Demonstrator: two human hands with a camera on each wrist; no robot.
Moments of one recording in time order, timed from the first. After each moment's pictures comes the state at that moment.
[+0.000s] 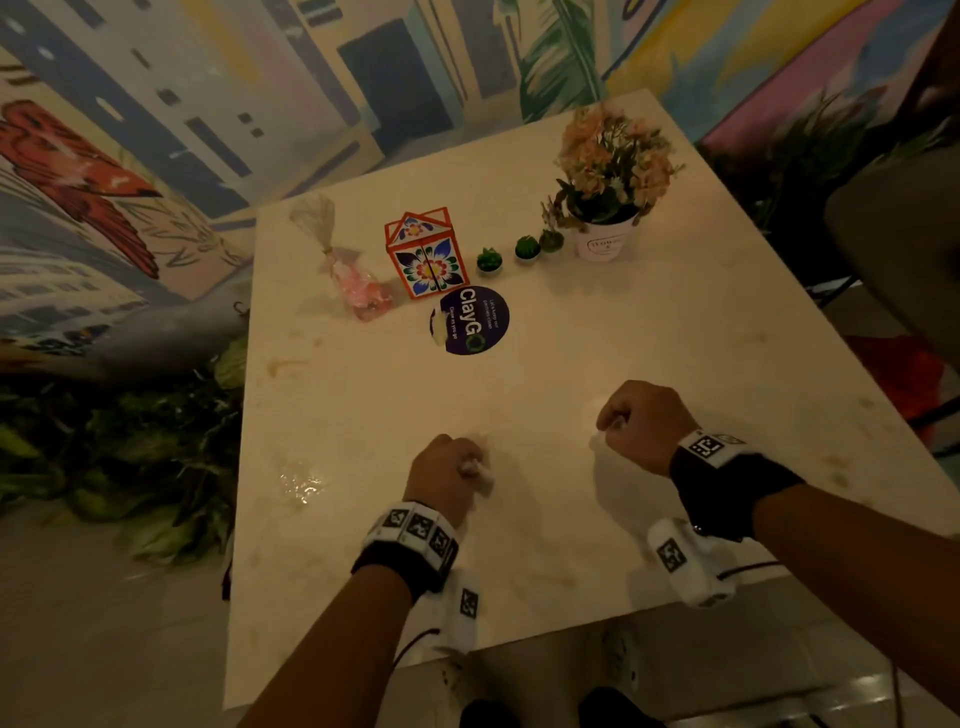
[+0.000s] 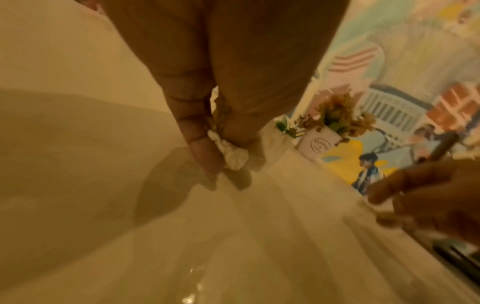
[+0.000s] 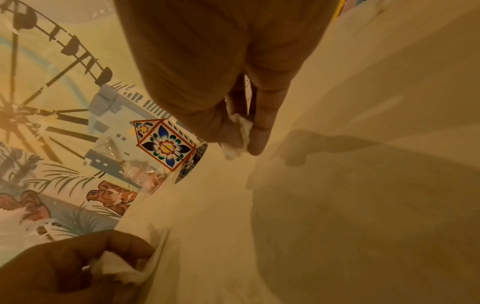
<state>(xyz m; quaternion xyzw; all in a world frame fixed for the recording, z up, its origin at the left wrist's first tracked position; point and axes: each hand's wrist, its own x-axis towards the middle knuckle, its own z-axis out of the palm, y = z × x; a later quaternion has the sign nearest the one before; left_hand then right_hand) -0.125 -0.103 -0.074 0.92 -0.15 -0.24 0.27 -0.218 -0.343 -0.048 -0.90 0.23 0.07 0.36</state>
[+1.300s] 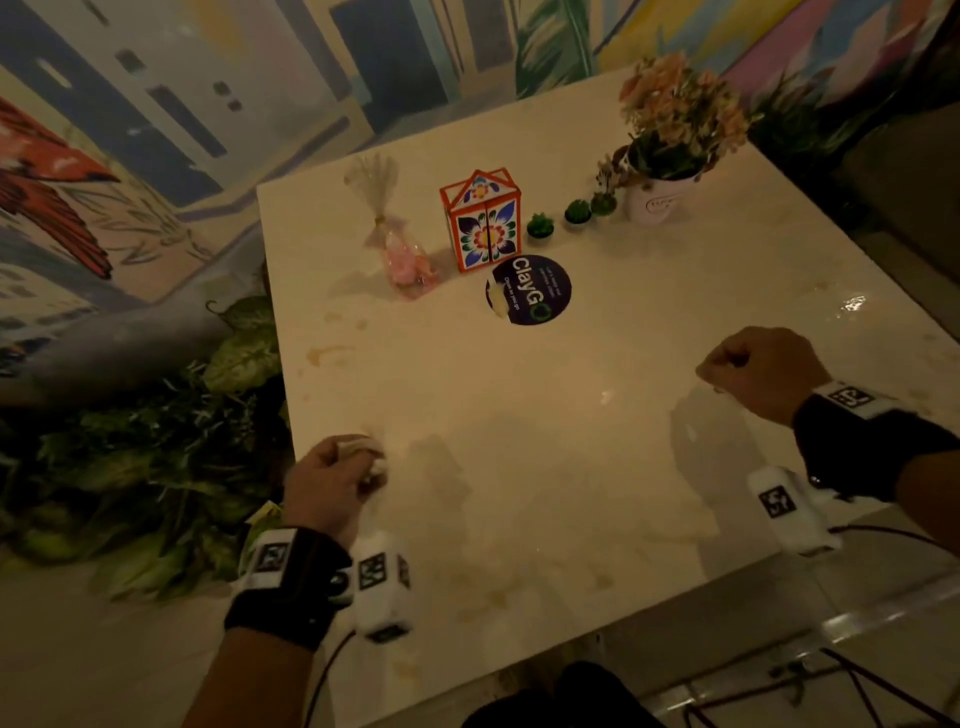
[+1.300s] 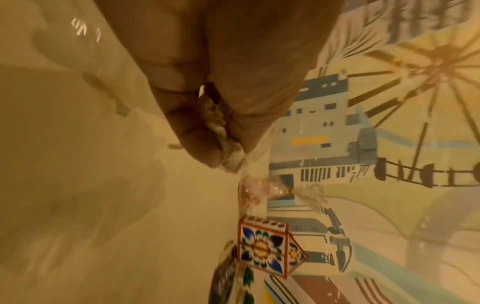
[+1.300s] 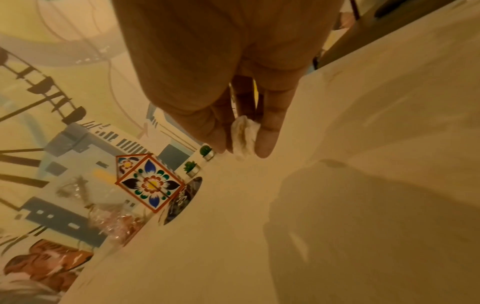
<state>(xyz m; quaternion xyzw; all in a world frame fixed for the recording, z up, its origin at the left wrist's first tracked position) -0.029 0.078 -0.051 0.70 0.14 -0.24 0.65 -0.212 -0.296 -0.015 -0.88 0.39 0.03 0.26</state>
